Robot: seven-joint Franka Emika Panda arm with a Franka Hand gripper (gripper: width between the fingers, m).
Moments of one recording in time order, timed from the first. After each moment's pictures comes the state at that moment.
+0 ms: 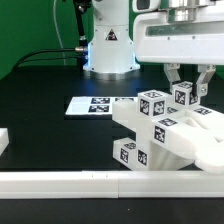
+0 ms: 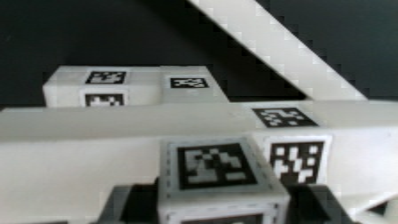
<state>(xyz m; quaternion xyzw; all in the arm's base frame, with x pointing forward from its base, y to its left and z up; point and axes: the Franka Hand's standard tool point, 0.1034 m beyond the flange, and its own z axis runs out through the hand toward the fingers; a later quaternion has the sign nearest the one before) 0.592 0.089 0.116 -0.87 0.48 -0.07 0.07</state>
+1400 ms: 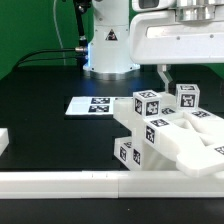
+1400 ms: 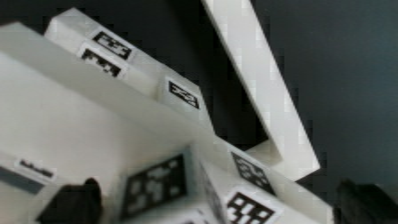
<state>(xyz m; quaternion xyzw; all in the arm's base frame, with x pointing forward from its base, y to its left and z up) 0.599 0.101 0.119 -0.98 0.21 -0.06 0.04</state>
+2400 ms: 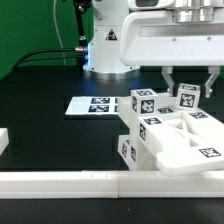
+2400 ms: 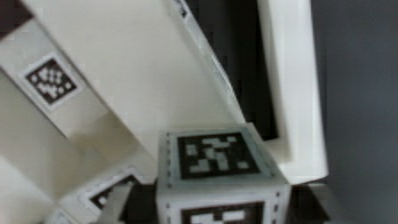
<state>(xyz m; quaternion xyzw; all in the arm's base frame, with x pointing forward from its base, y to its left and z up) 0.605 0.081 0.116 -0.98 0.20 -0.08 0.02</state>
